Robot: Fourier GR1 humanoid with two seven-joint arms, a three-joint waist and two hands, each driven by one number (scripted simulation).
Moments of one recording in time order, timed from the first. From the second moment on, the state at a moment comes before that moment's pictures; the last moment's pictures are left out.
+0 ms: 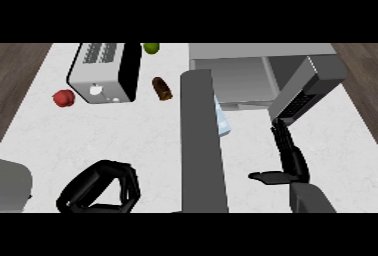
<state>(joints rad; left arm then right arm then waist) 0.10 0.00 0.01 -1.67 -0.08 -0.76 -0.14 -0.39 -0.10 -0.30 -0.40 0.12 0.18 -0.93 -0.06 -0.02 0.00</state>
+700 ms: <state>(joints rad) -0.08 0.00 -0.24 -1.41 -0.28 -0.53 -0.32 0.12 -0.21 -0.27 -0.93 -0.03 0.33 -0.87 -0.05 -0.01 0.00</state>
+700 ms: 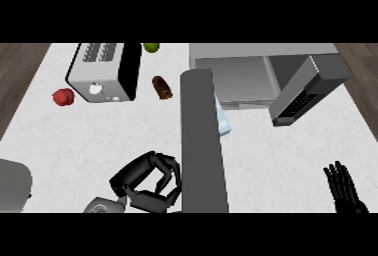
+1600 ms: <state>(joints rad) -0.31 0.02 -0.82 -1.15 0.01 0.05 -0.27 0.41 -0.27 -0.12 -1.61 -0.29 0.50 -0.62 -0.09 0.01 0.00</state>
